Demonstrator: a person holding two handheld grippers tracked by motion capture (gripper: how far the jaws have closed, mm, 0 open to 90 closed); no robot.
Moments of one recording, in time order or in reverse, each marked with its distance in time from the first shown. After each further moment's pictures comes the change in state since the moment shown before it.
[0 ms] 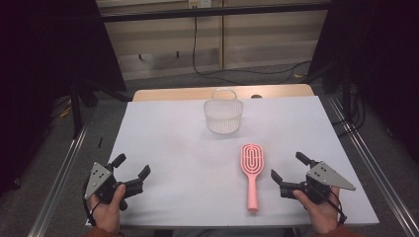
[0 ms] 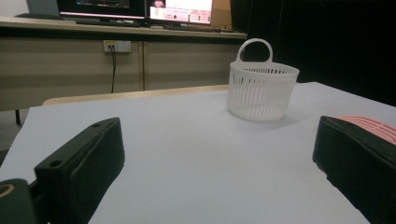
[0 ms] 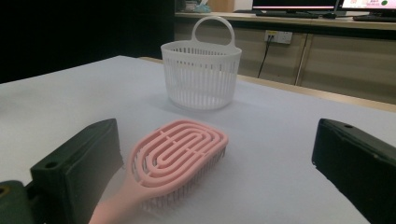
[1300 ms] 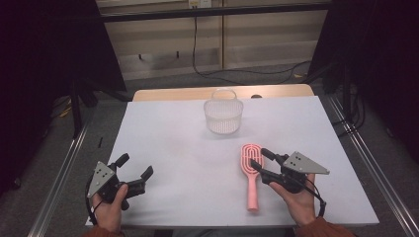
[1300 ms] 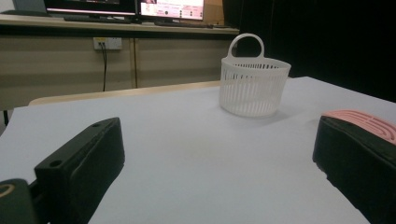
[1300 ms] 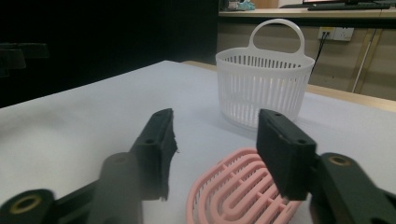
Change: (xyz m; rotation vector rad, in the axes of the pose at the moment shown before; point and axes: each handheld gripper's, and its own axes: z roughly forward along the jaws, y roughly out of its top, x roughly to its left) left arm -0.003 0.000 0.004 0.015 -0.035 0.016; right arm 0.026 0.016 0.043 0.008 0.183 0.033
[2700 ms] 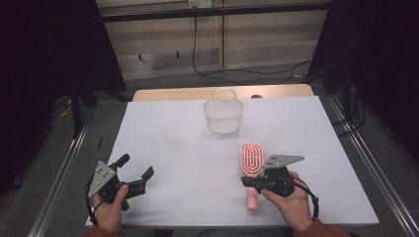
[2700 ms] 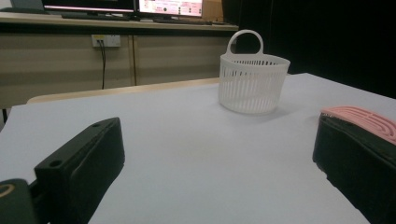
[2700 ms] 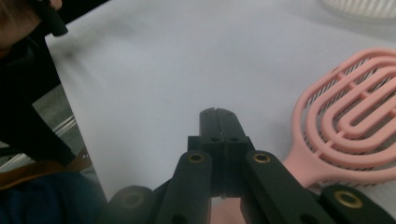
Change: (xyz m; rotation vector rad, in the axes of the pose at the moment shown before) left arm -0.001 0.000 0.000 0.012 -0.004 0.007; right arm 0.029 0.014 0.013 0.486 0.241 0.107
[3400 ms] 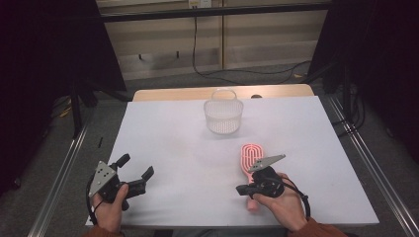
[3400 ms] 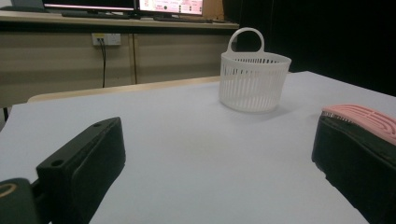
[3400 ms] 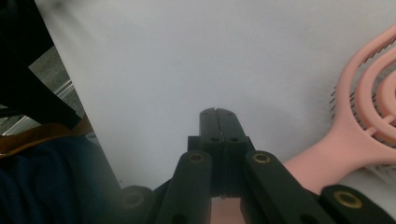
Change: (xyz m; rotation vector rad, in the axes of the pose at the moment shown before) left arm 0.000 0.000 0.001 0.012 0.002 0.009; right arm 0.009 0.003 0.021 0.201 0.020 0.007
